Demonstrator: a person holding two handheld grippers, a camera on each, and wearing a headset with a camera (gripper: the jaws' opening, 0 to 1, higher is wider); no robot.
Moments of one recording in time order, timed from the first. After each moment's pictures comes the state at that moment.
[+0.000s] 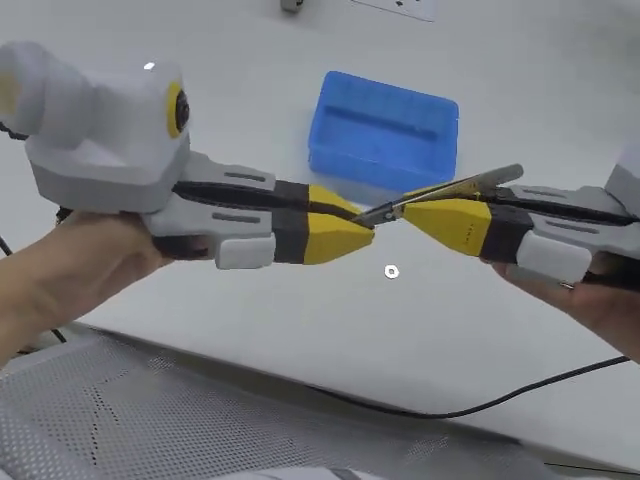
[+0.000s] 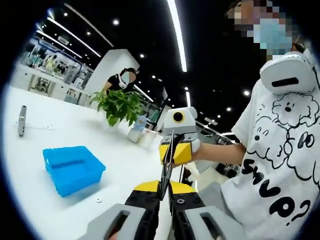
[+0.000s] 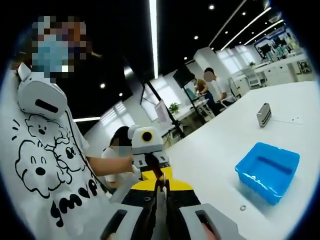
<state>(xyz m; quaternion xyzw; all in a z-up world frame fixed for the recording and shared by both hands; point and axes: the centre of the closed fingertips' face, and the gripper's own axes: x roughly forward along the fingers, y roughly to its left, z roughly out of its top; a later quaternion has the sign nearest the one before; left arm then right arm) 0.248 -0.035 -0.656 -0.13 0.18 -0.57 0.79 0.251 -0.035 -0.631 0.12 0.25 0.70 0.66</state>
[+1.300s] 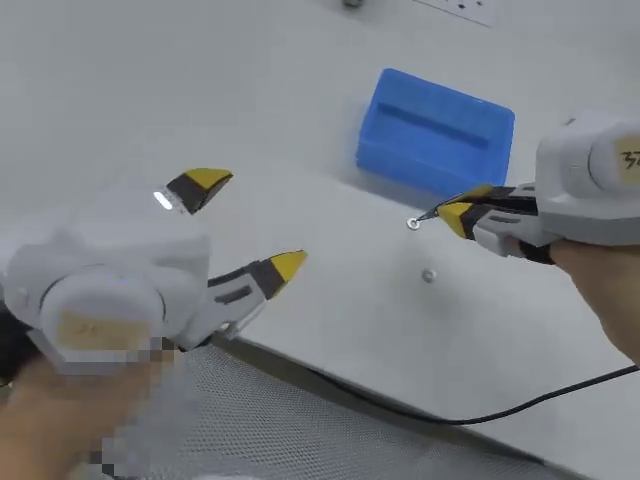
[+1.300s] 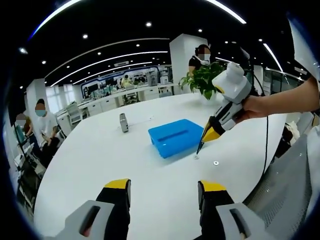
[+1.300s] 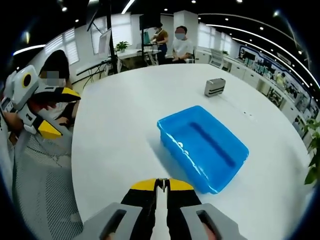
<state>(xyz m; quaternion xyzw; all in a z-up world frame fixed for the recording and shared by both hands) 0.239 0.081 -0.721 0.10 0.24 -0.16 0.95 0.347 -0.054 -0.769 -0.22 0.35 0.49 0.77</state>
